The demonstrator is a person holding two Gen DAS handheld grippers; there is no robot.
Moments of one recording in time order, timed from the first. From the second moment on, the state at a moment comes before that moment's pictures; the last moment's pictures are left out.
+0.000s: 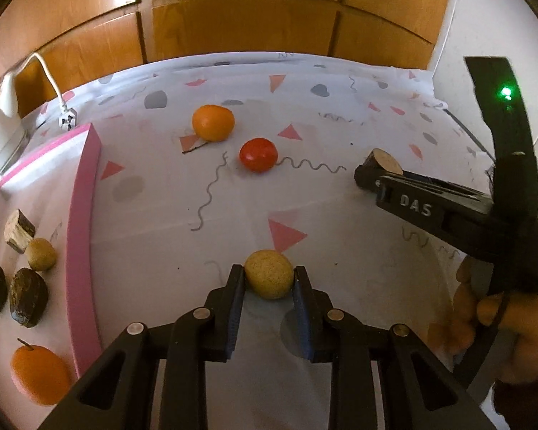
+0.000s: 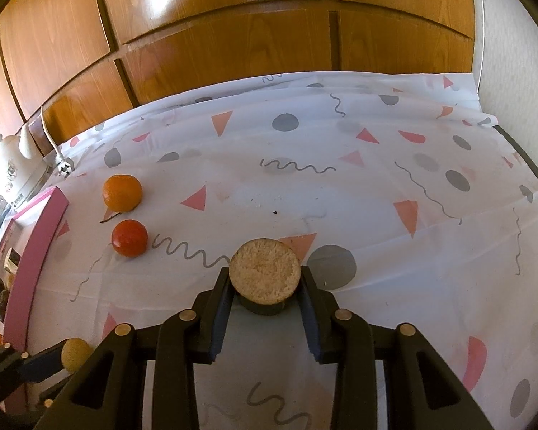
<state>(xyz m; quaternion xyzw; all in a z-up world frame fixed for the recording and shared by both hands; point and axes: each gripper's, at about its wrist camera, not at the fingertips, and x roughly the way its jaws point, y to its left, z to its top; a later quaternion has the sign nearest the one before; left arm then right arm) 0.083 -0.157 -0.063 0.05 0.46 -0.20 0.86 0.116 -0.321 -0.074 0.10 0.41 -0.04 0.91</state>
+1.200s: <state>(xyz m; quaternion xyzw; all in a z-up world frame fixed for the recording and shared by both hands) 0.068 -0.040 0.014 -0.02 0.39 -0.10 0.92 0.095 -0.301 -0.075 0.03 0.41 -0.06 0.91</state>
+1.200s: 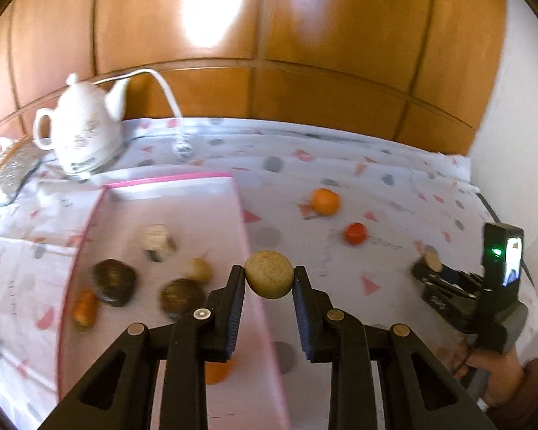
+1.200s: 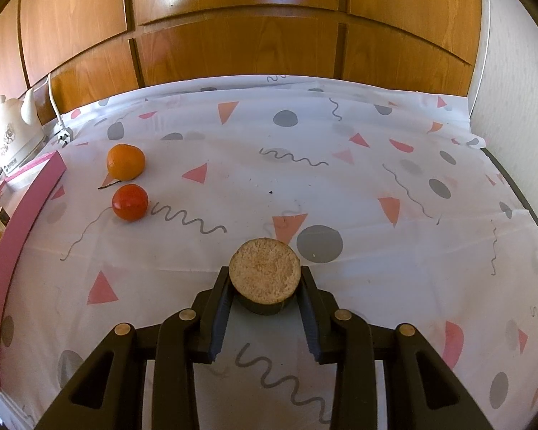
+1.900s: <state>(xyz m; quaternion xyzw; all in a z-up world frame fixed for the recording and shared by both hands) 0.069 0.054 -0.023 -0.06 0.41 0.02 0.91 0.096 -0.299 -0.075 0.02 0.41 -0.06 0.91</state>
